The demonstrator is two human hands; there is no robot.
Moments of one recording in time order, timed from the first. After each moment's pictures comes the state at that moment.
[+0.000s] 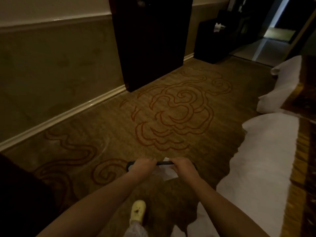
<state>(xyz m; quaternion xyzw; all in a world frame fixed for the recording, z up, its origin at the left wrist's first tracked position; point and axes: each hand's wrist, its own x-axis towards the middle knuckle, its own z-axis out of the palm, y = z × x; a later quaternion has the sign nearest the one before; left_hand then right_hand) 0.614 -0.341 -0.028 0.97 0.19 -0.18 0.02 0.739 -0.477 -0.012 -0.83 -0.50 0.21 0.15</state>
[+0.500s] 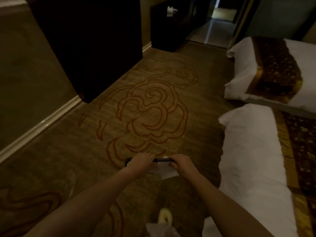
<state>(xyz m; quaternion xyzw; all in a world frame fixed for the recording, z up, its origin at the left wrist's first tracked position) 0.866 -0.135 -0.030 0.99 0.01 -0.15 0.07 0.948 -0.309 -0.010 -0.89 -0.37 0.24 0.14</state>
